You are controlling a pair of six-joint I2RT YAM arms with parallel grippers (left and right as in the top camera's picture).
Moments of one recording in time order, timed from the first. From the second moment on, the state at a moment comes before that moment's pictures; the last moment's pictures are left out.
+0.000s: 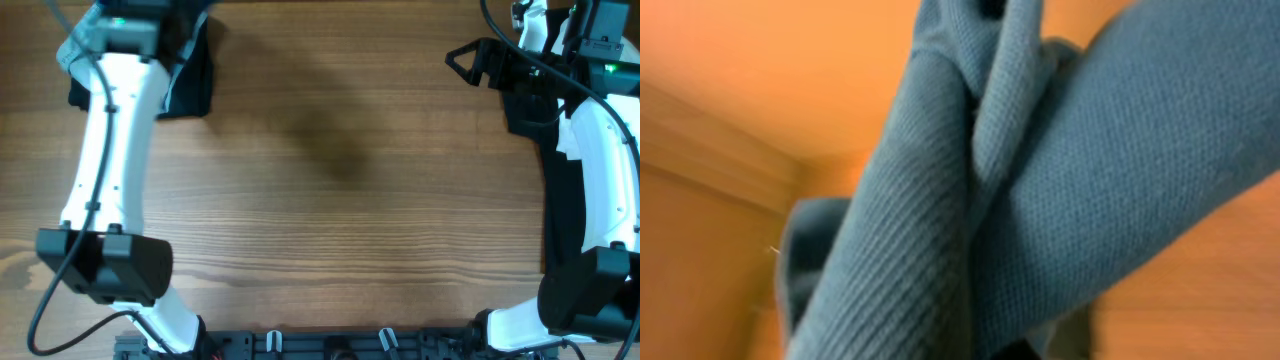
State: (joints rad) left arm -0.08 1.87 2.01 -0.79 -0.42 0.23; right arm -0.17 1.68 1.57 -0.82 -0.68 0.05
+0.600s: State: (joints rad) left arm 0.31 2.25 2.01 -0.14 -0.42 0.44; right arm -0.17 1.68 1.57 -0.87 -0.62 0.05
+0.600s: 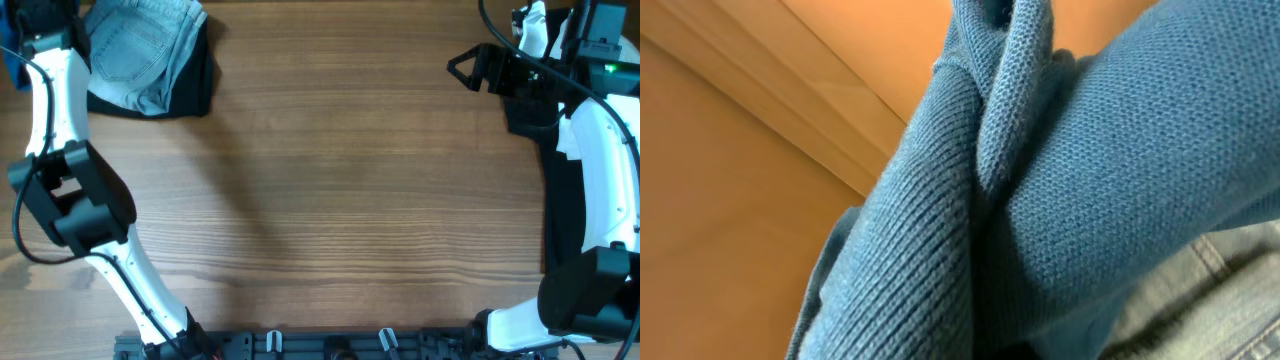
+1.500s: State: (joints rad) left arm 0.00 2.26 2.01 -0.76 0.02 0.23; right arm -0.17 1.68 1.57 -0.85 -0.60 0.05
